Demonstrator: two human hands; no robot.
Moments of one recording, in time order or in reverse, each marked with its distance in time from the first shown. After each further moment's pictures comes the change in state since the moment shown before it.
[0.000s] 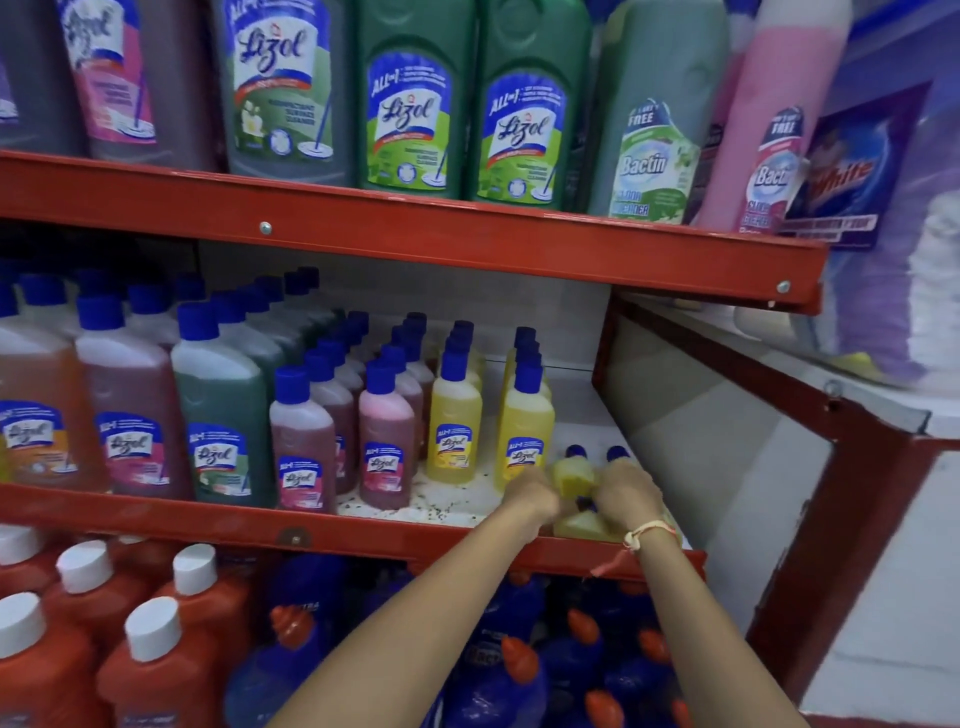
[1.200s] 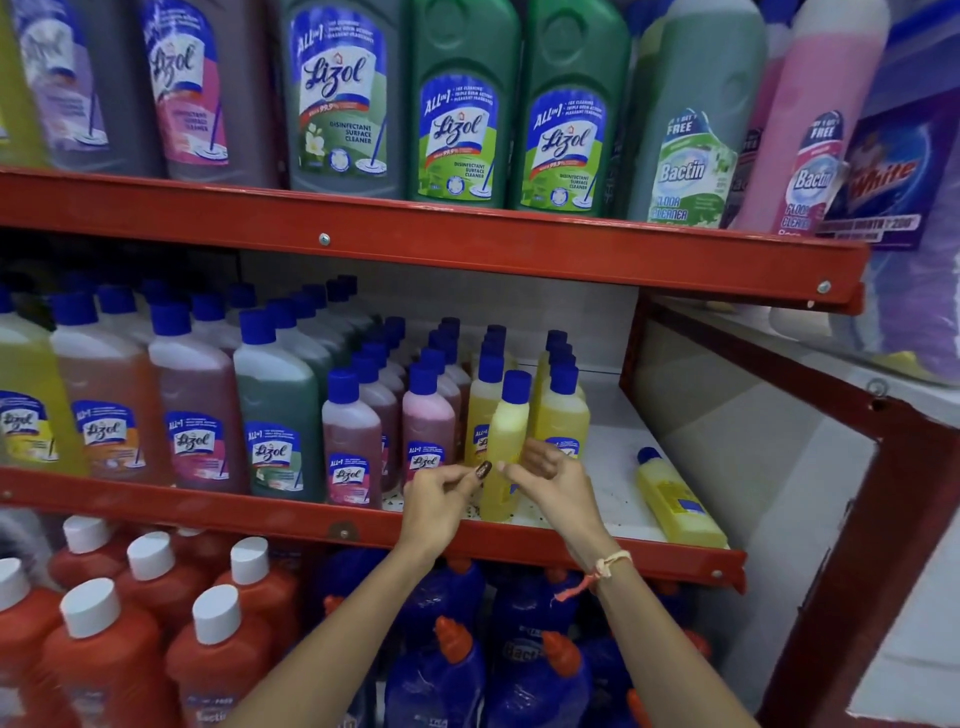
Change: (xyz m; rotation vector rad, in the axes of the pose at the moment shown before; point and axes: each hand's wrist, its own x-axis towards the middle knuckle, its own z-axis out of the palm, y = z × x) left_hand -0.039 -0.089 -0.101 -0.235 0.367 0.277; right_hand -0.031 -0.085 0.035 1.206 -0.054 -0.164
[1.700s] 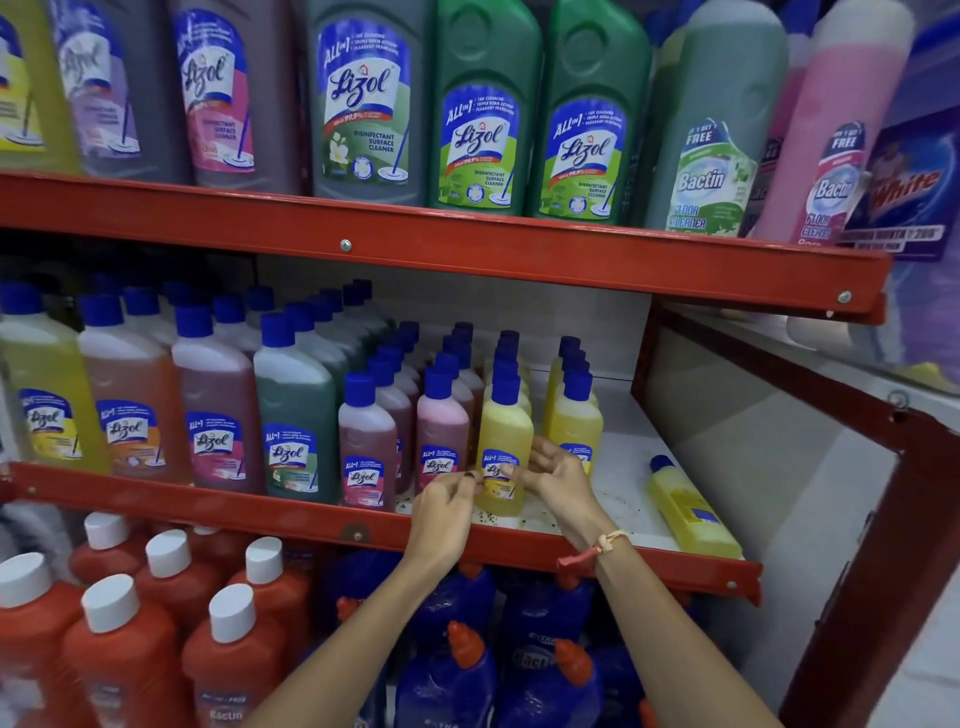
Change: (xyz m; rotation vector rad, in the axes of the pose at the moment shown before) left_hand -0.007 -0.002 -0.004 -0.103 -0.003 -0.074; right_hand 0.026 0.007 0.010 0.096 -0.129 0.045
